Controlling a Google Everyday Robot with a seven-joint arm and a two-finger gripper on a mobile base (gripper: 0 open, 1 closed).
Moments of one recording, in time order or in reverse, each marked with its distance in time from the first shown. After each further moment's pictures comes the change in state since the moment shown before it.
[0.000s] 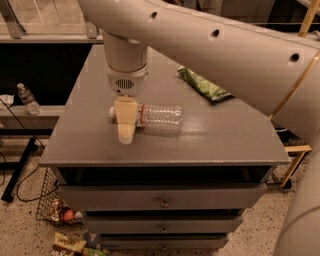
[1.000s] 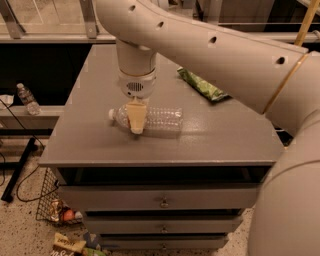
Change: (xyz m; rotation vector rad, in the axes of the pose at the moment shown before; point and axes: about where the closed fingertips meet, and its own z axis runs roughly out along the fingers) arm 0.016 -0.022 0.029 -0.042 0.008 0.021
